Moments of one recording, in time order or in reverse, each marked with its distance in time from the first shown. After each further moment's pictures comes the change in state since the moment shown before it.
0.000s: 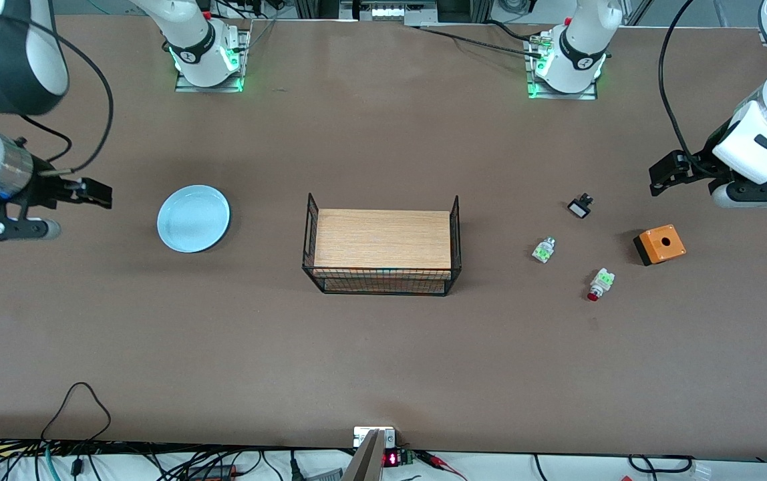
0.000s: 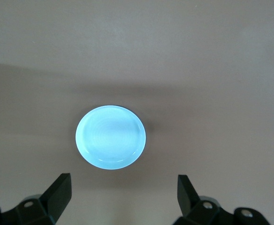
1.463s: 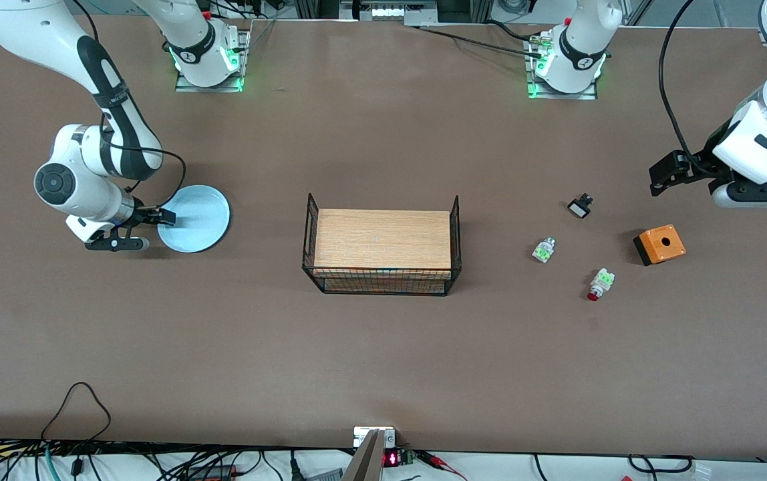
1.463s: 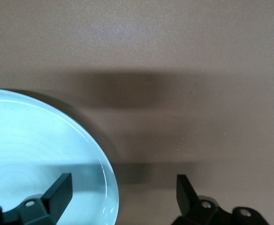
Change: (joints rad) left arm 0.000 0.000 0.000 0.000 0.000 0.000 0.000; right arm -0.117 0.176 -0.008 -0.644 -0.010 0.823 -0.056
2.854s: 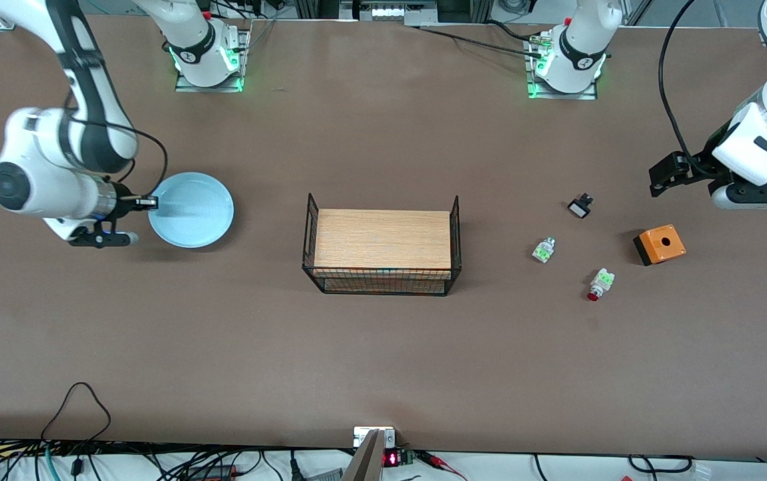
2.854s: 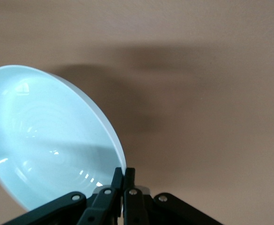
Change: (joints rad) left arm 0.000 0.005 0.001 0.000 0.000 0.000 0.000; right arm 0.003 -0.161 0.071 0.245 0.107 -0.577 0.034
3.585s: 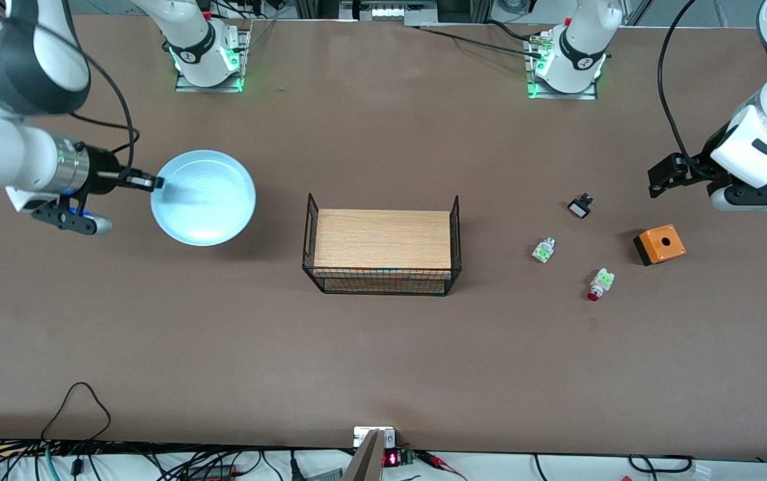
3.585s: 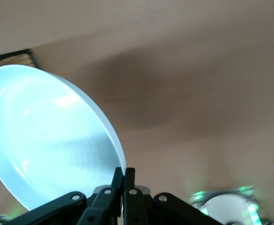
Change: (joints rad) left arm 0.000 0.004 0.000 0.000 0.000 0.000 0.000; right arm 0.116 -0.067 0.016 0.339 0.226 -0.368 0.458
